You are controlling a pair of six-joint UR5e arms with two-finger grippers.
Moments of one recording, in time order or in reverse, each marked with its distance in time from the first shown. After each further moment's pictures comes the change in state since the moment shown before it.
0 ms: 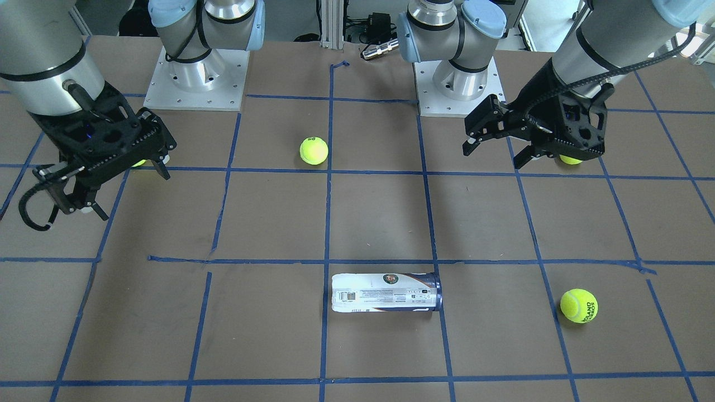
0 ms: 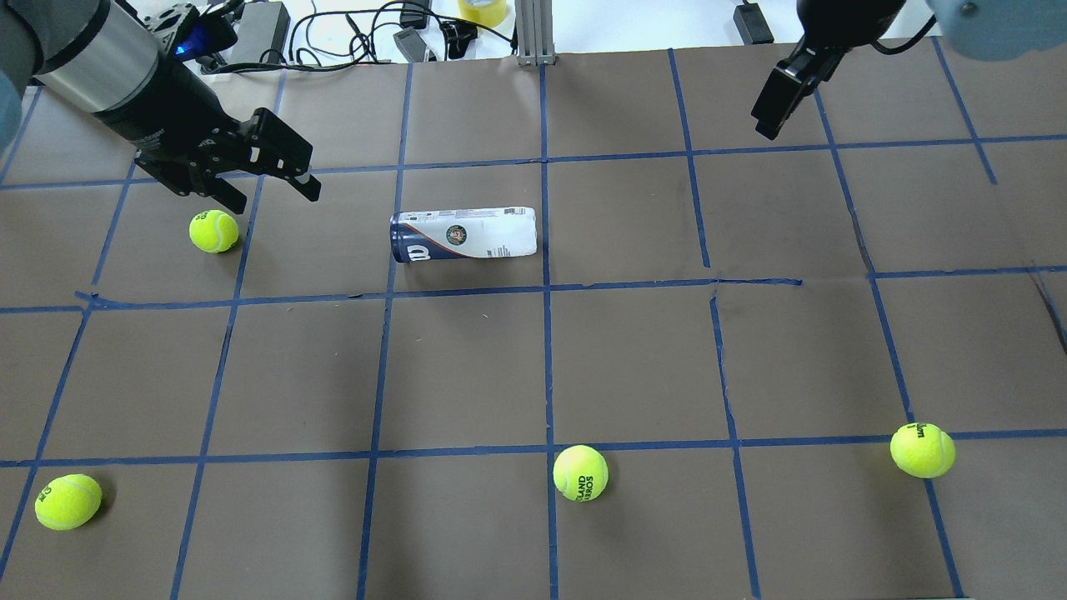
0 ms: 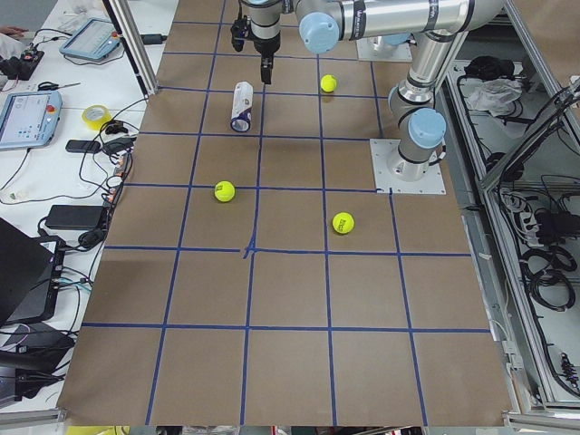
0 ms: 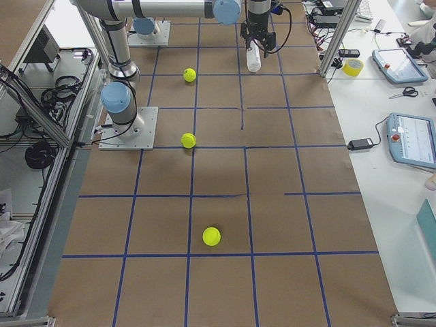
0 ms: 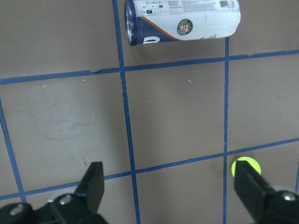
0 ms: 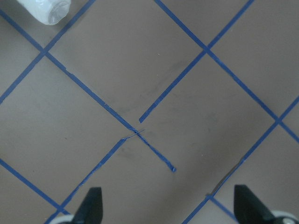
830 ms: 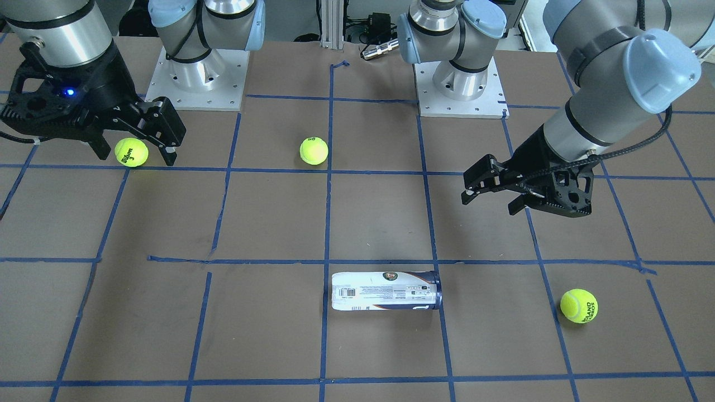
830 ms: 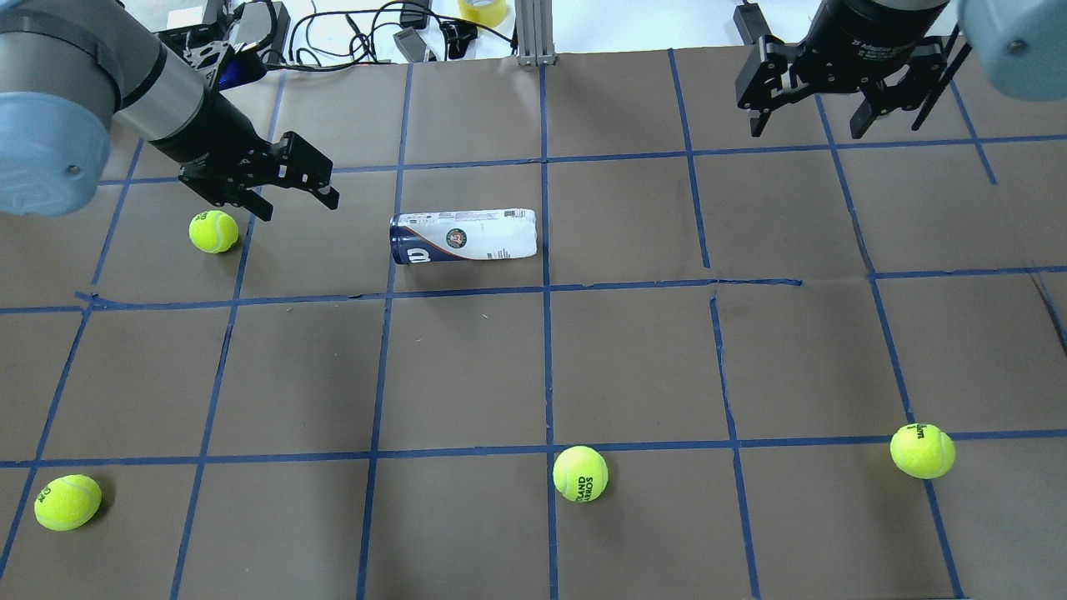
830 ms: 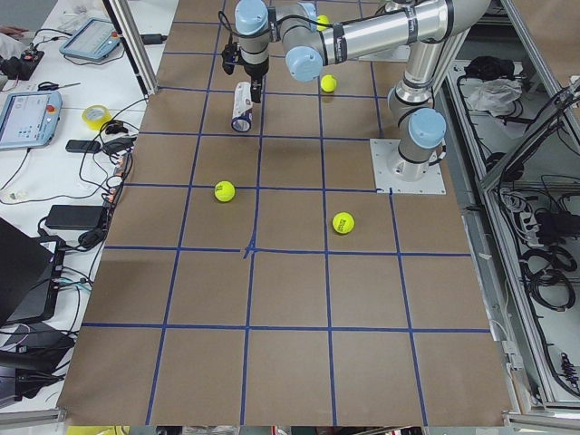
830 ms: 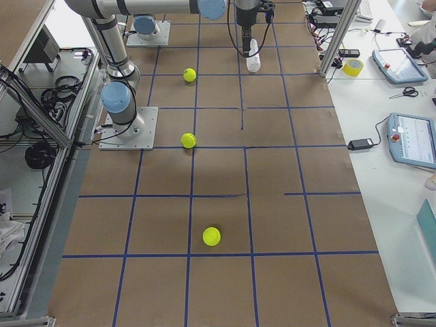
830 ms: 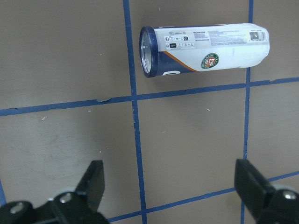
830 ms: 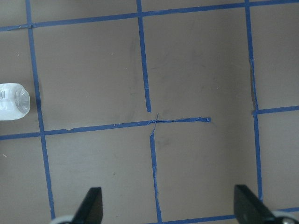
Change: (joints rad) left arm 0.007 -0.100 -0.073 0.191 -0.007 -0.003; right arm 0.004 -0.067 0.051 0.018 0.011 0.786
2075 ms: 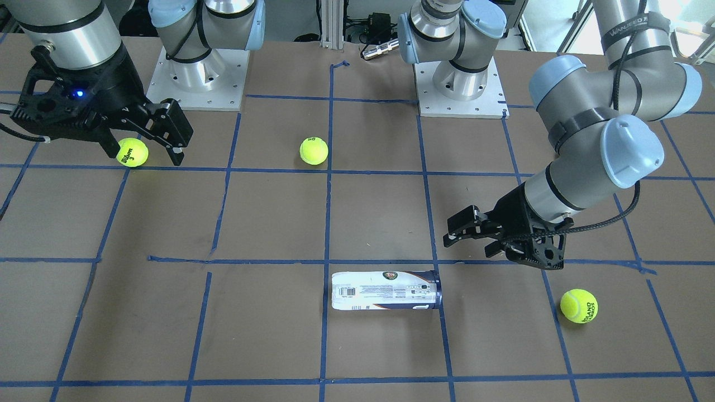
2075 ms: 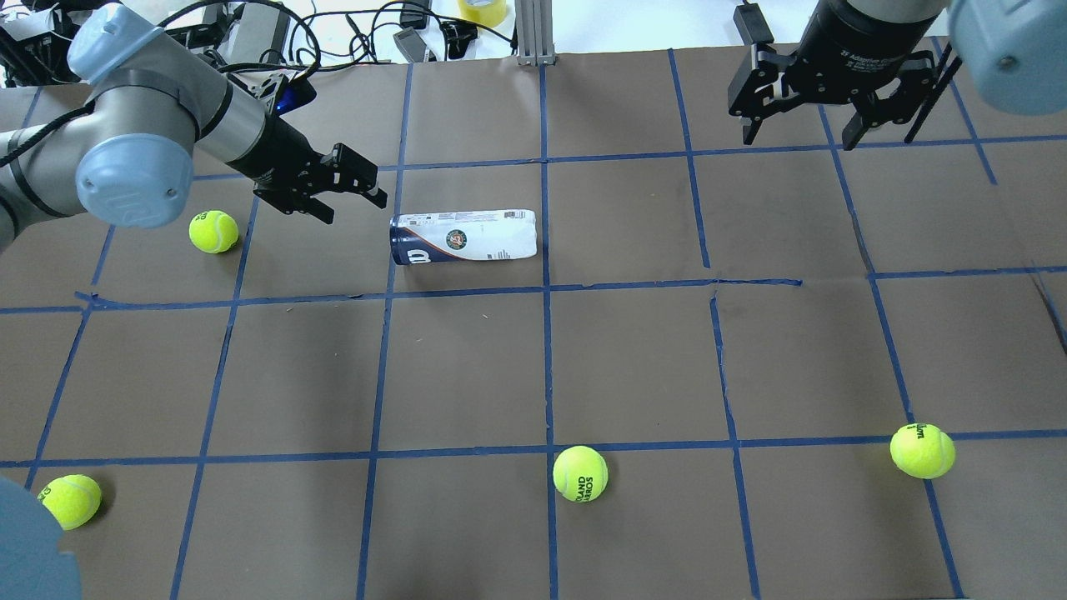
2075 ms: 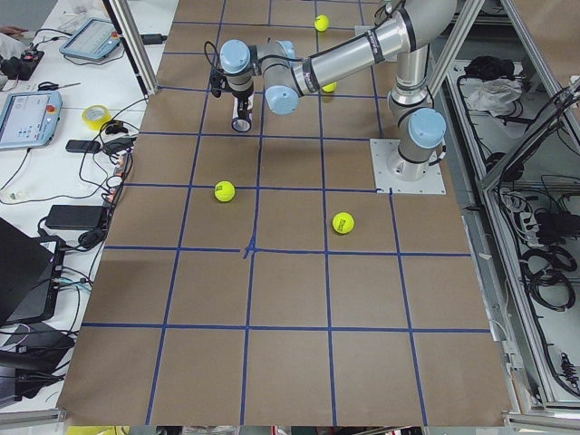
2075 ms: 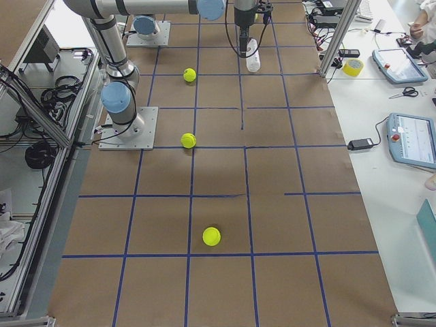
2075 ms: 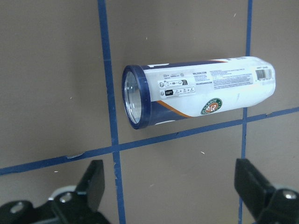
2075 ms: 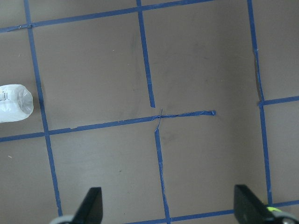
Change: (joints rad) left arm -0.003 -0.184 -0.023 0.173 -0.161 0.001; right arm 0.008 -0.008 0.017 -0.001 0.004 0.020
